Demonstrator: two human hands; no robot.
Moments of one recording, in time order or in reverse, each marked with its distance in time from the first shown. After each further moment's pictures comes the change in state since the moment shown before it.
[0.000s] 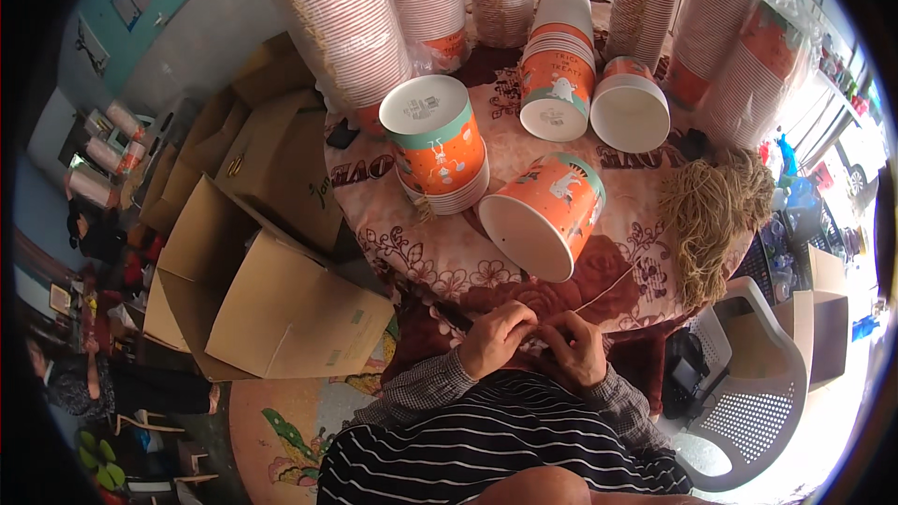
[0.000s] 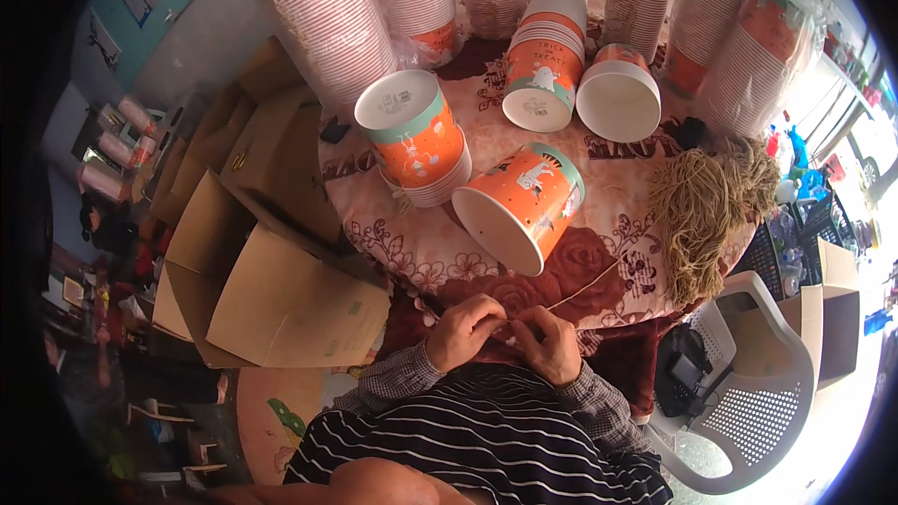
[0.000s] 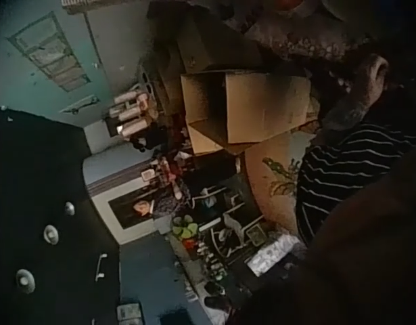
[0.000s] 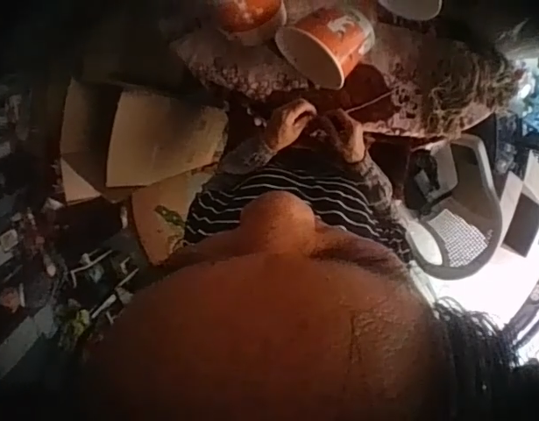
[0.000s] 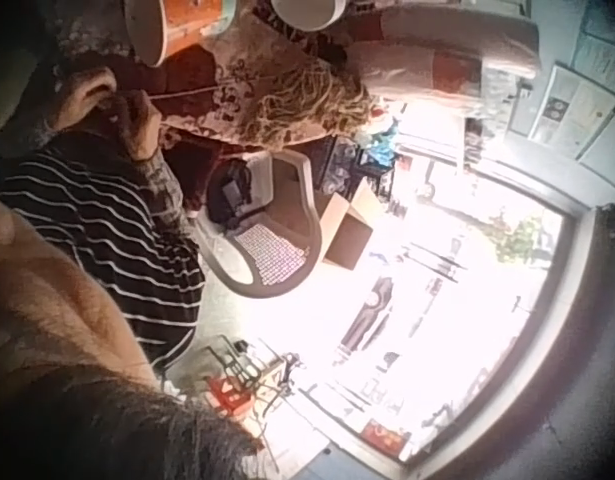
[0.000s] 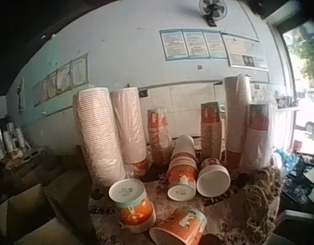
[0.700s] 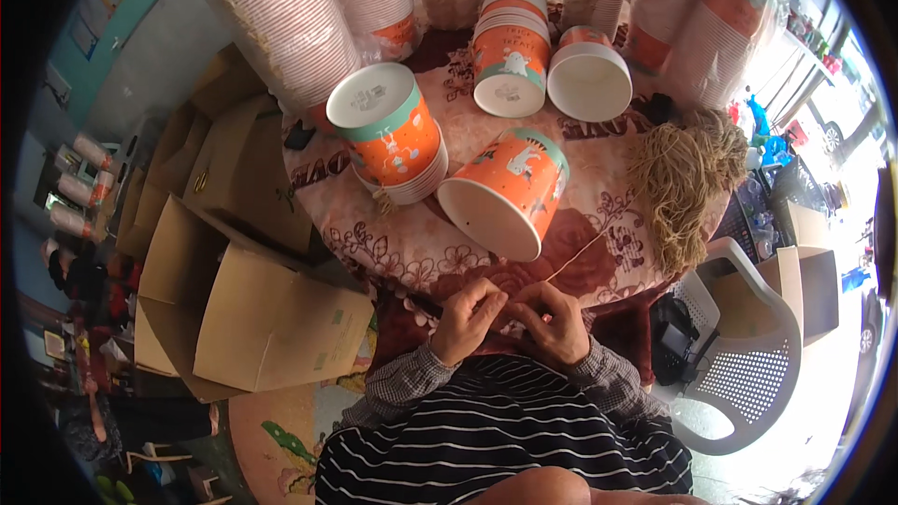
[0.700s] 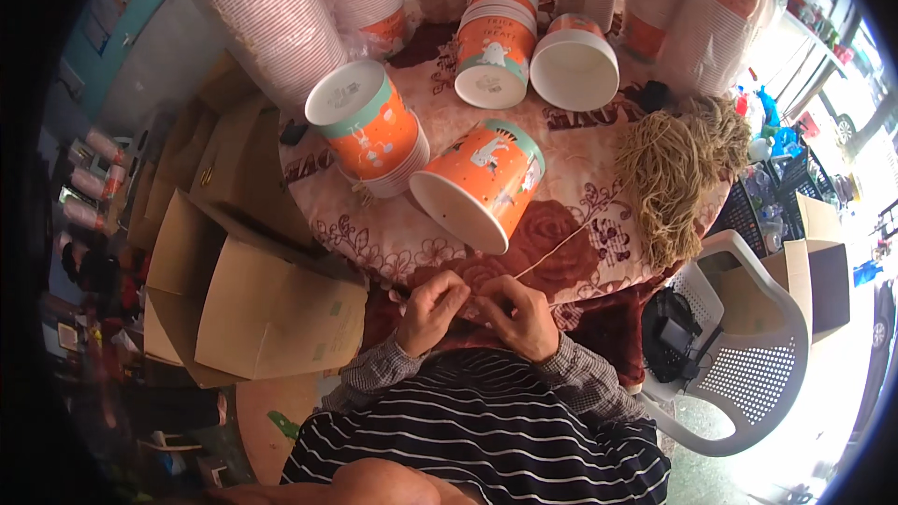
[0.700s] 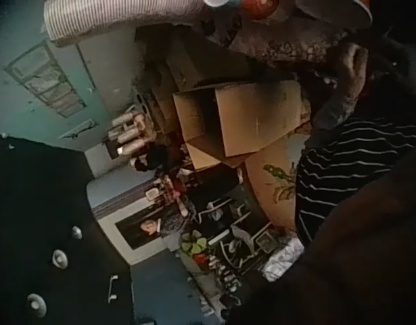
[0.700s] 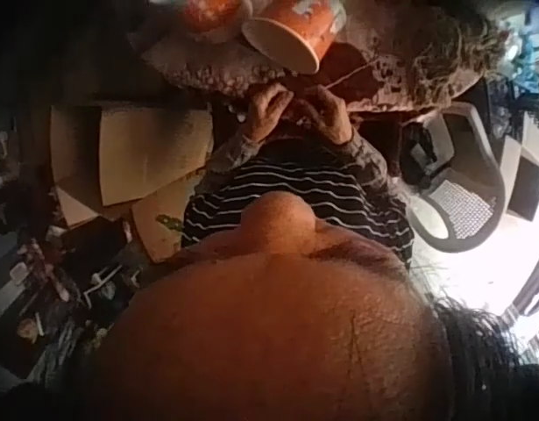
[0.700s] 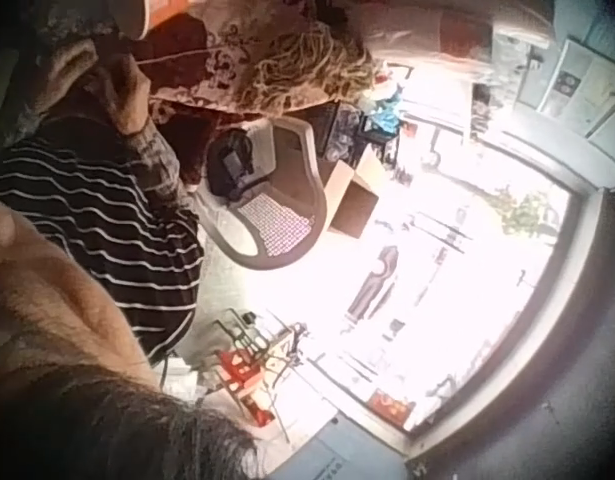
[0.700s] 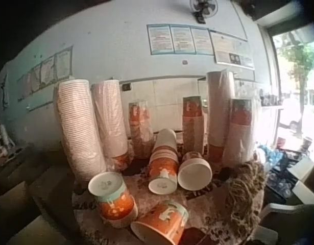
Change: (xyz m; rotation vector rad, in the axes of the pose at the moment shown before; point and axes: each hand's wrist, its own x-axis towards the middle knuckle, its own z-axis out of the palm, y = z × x) left_hand 0.010 0.005 -0.006 -0.236 -0.016 -0.233; right_hand 0.011 -0.017 -0.004 0.190 0.036 0.101
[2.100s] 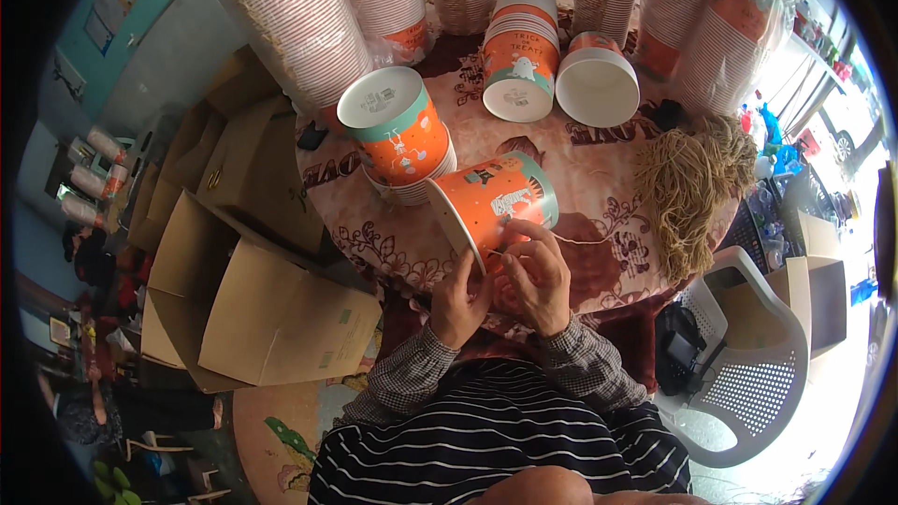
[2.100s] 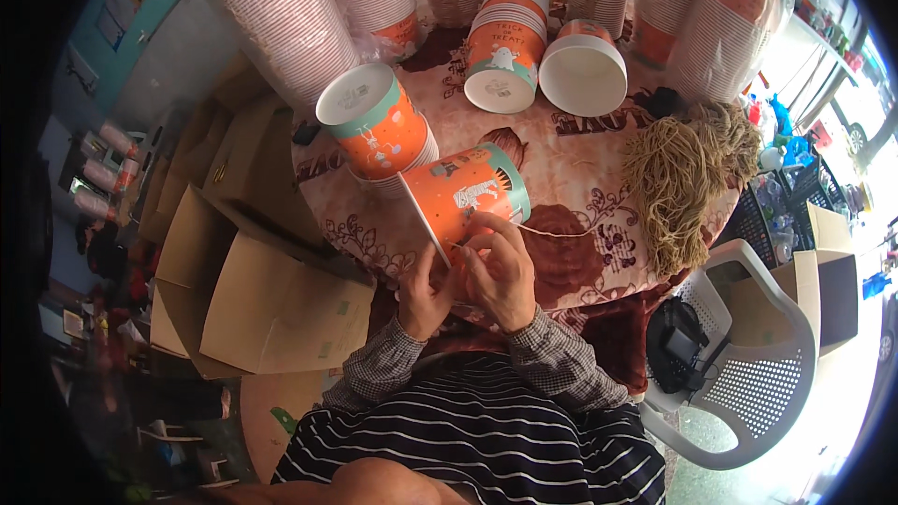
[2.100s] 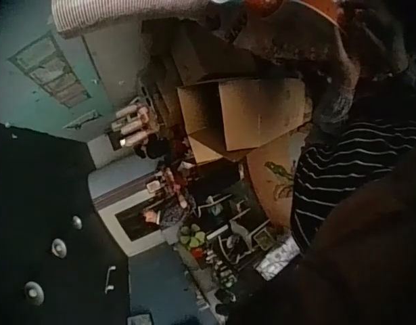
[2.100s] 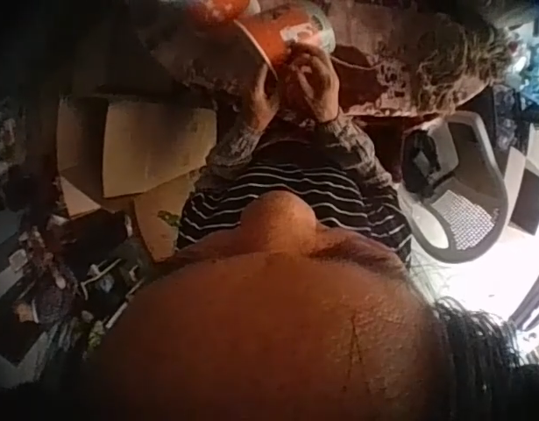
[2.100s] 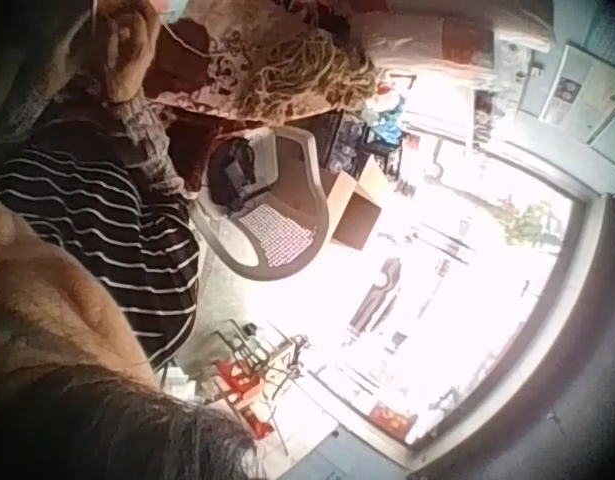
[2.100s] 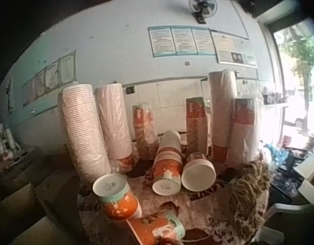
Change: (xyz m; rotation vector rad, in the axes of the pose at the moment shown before) left_hand 0.018 -0.017 -0.002 0.392 0.280 0.174; right_hand 0.057 -0.008 0.018 0.047 0.241 -0.322
